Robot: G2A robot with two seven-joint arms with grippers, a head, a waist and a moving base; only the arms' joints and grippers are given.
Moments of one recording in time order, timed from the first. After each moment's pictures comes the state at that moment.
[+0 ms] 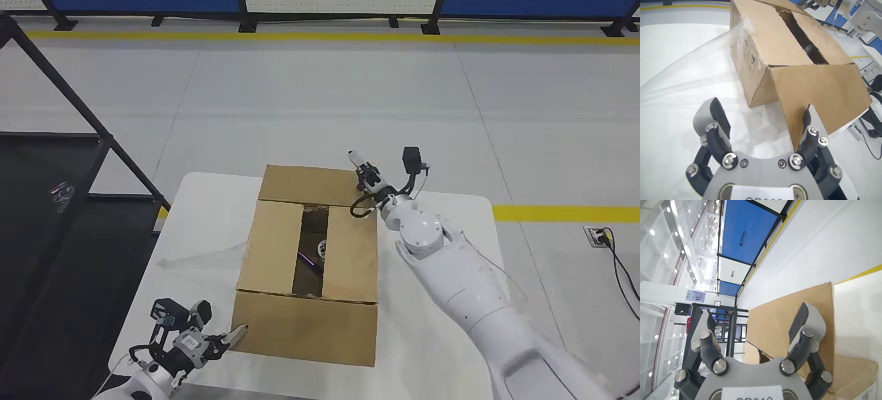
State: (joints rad) left arm 1.64 -1.12 -1.64 -1.77 0.96 -0.51 -0.17; right arm -0.30 -1.47 0.76 -0.58 0.28 -0.20 0.10
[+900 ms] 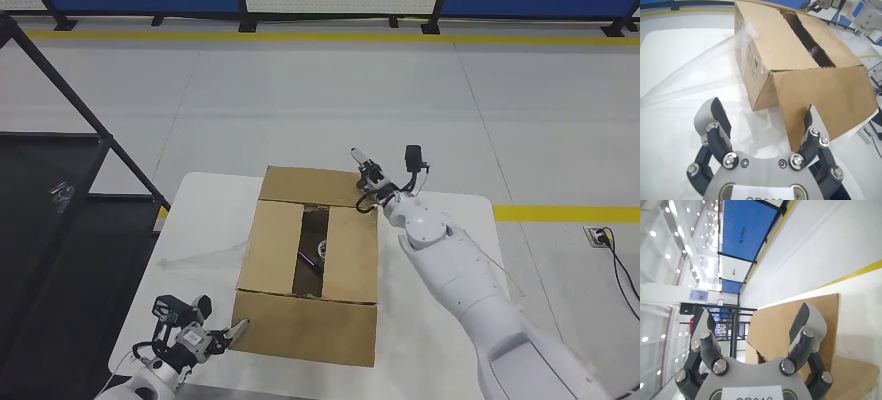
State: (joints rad) left arm 1.63 -1.12 -1.62 -1.79 0.98 -0.45 -0.11; right arm -0.22 -1.54 0.83 -0.35 0.34 -0.41 0.23
